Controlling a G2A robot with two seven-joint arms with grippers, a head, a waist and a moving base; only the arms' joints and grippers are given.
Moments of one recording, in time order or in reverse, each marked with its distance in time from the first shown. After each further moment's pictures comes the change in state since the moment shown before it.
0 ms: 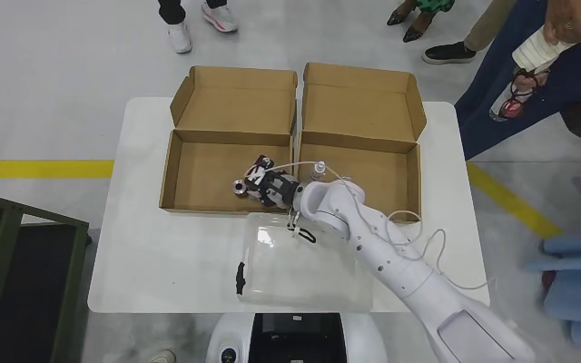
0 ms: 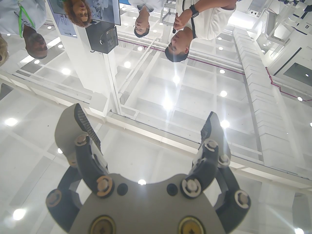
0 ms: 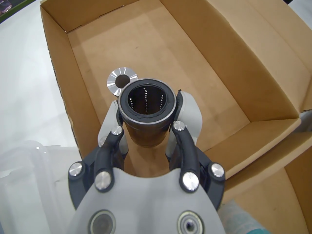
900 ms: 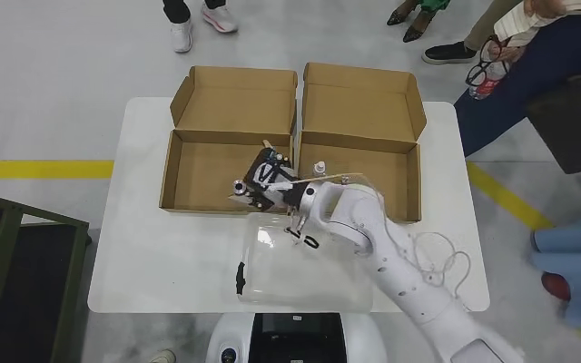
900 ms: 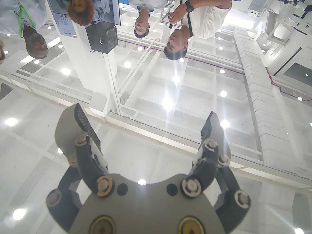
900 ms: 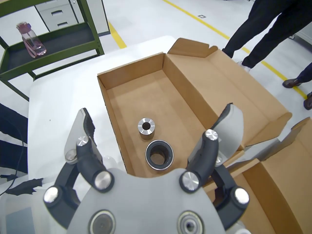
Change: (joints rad) left arm 0.000 0.000 0.000 0.000 0.000 0.000 0.000; right arm -0.180 0.044 0.177 -0.410 -0.021 -0.052 -0.054
